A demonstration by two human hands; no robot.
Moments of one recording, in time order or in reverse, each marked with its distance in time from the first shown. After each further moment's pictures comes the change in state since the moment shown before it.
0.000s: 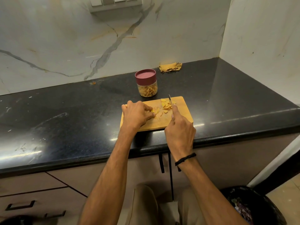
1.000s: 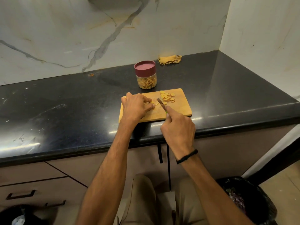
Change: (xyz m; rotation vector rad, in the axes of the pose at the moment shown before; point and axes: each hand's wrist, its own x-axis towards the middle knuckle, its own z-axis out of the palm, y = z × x) left_hand -0.001 -0.006 0.008 -0.045 0.084 0.027; right_hand -0.020 -0.004 -0.017 -0.017 -0.104 -0.036
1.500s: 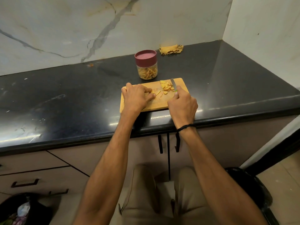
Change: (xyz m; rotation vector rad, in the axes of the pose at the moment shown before) left_hand -0.003 0.001 0.005 0.031 0.028 -0.027; right_hand 0.045 0.011 0.019 0.073 0.166 0.116
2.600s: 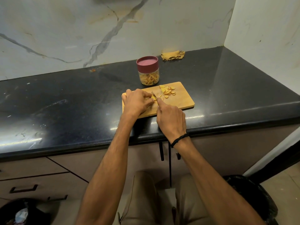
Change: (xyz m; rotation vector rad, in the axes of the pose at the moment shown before) left_hand 0.012 -0.005 0.004 -0.139 -0.030 -0.039; right_hand -0.015 -0.008 0.018 -0.292 -0.224 -0.367
